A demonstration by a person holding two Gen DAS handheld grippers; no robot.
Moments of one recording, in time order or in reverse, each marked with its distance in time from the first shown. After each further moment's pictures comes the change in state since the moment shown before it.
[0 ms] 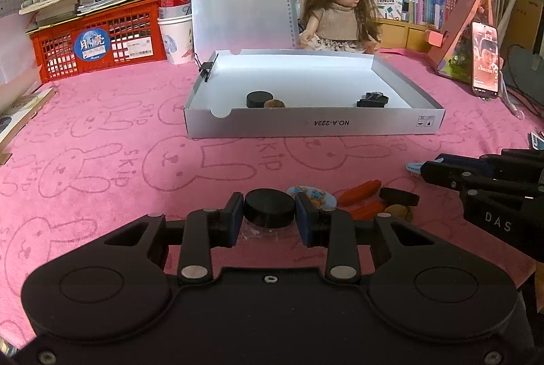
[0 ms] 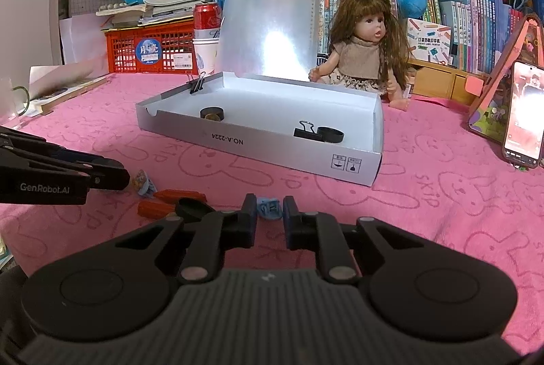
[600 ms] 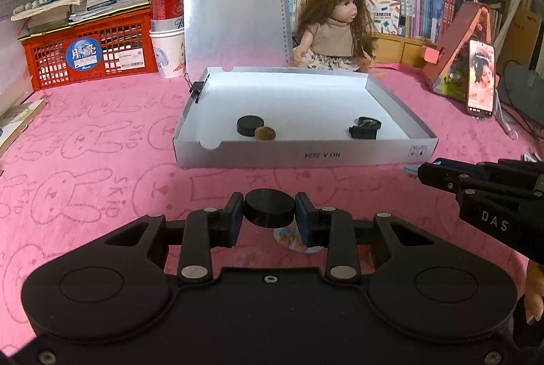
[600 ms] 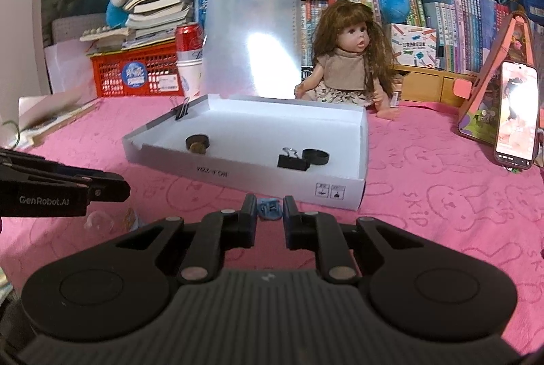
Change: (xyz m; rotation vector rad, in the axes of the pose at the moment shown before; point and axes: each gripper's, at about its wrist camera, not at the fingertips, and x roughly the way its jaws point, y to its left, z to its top) left arm 0.005 -0.002 0.032 -0.024 -0.010 -0.034; right arm 0.000 -0.015 0.022 0.079 -0.030 -0.019
